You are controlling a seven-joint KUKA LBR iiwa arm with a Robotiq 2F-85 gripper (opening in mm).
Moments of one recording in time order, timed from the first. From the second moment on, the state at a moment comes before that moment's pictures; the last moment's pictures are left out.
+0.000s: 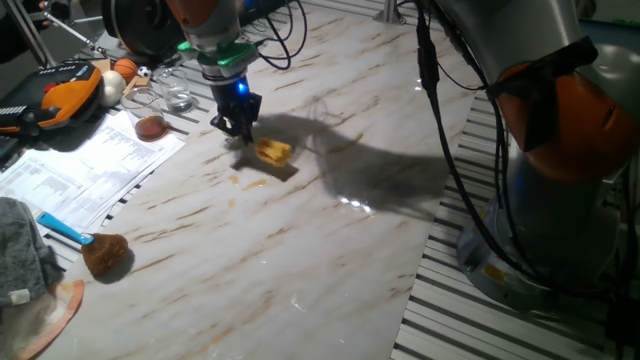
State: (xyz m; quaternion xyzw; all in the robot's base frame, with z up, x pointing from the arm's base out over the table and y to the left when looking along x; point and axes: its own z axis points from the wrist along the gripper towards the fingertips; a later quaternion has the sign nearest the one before) arm 0.602 -0.021 0.049 -0.14 -0.99 -0.02 0.05
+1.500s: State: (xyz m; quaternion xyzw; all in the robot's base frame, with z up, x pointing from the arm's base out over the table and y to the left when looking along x) arm 0.595 -0.019 0.064 -0.35 -0.93 0.00 0.09
